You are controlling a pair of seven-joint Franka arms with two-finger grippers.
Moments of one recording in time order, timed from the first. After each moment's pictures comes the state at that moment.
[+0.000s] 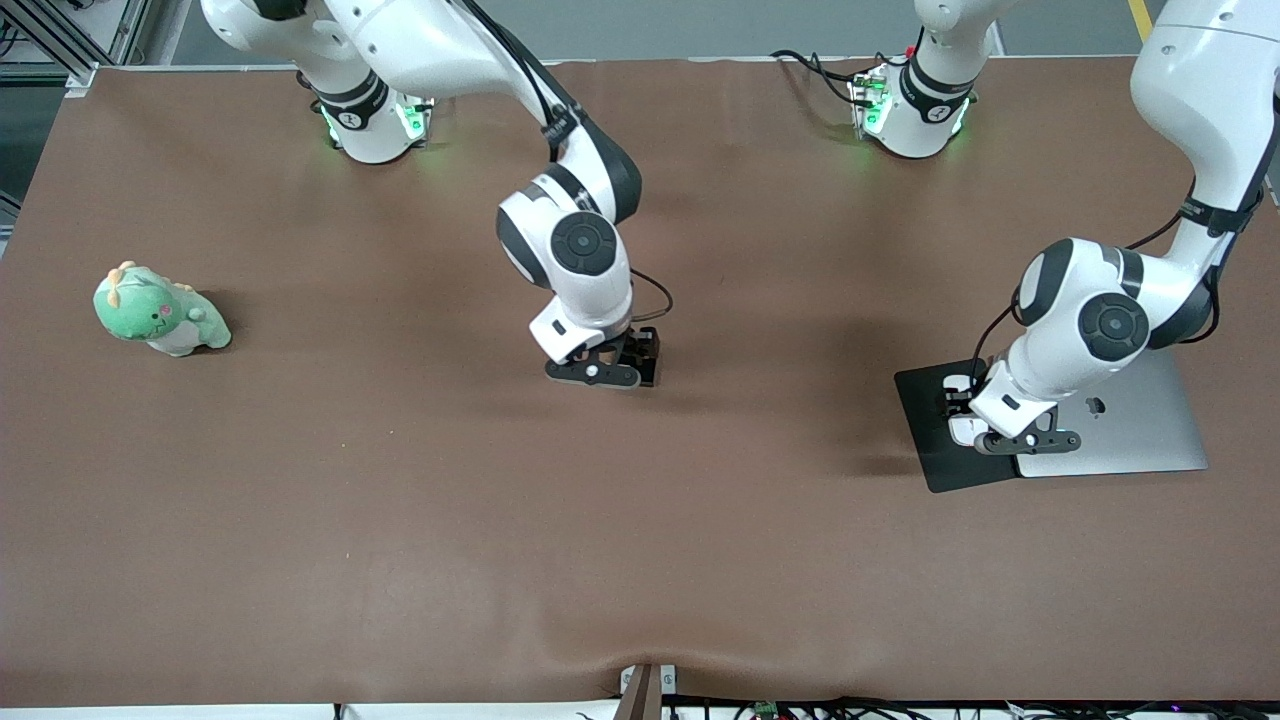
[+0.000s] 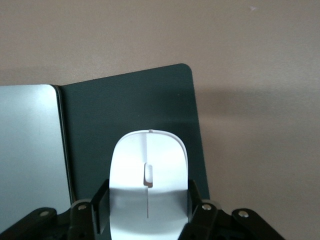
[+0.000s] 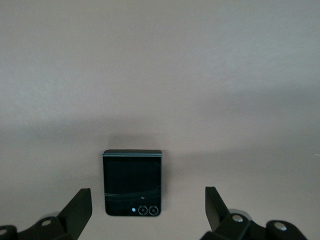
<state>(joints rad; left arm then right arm) 0.50 0.50 -0.59 -1.99 0.39 2.38 -0.32 0.82 0.67 -0.08 -1.54 0.07 2.22 0.82</state>
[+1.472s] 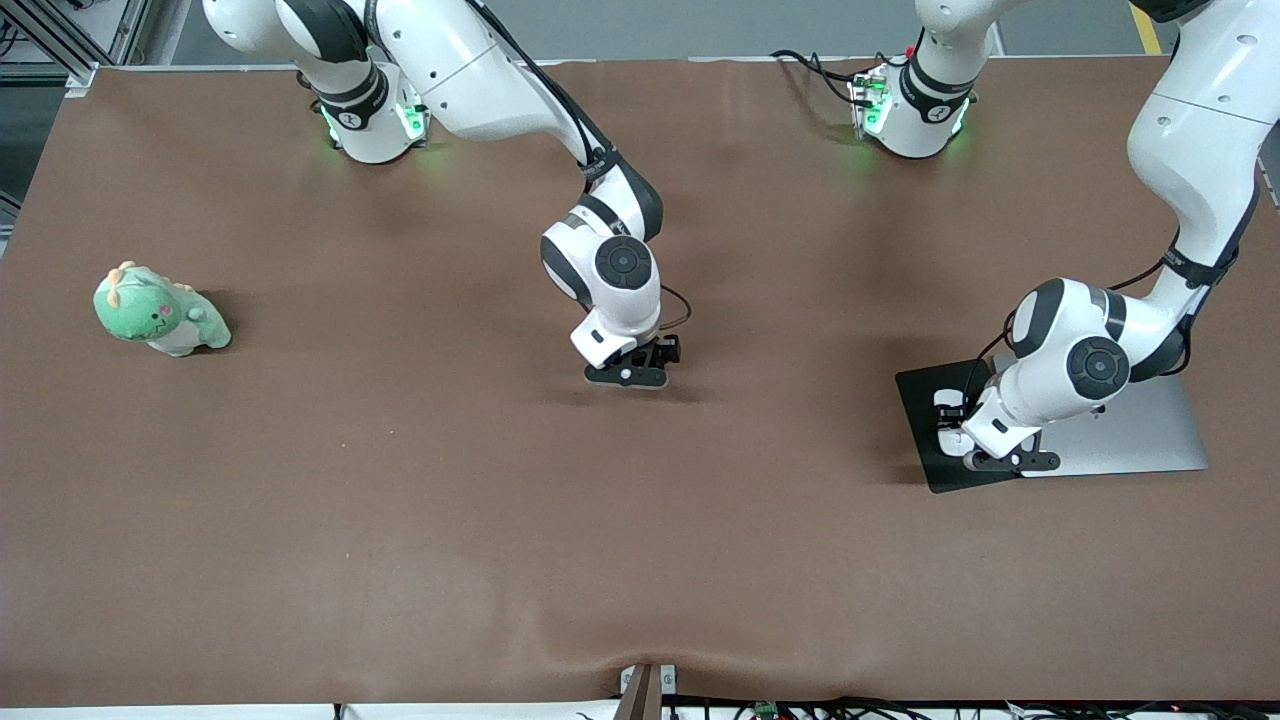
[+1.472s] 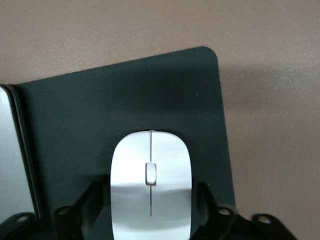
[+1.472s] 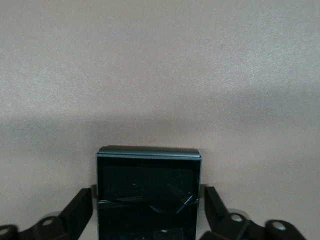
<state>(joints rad) 0.50 0.66 -0.56 -1.93 0.49 2.42 -0.32 0.87 0.81 -0.08 -1.54 0.07 2.38 0.86</state>
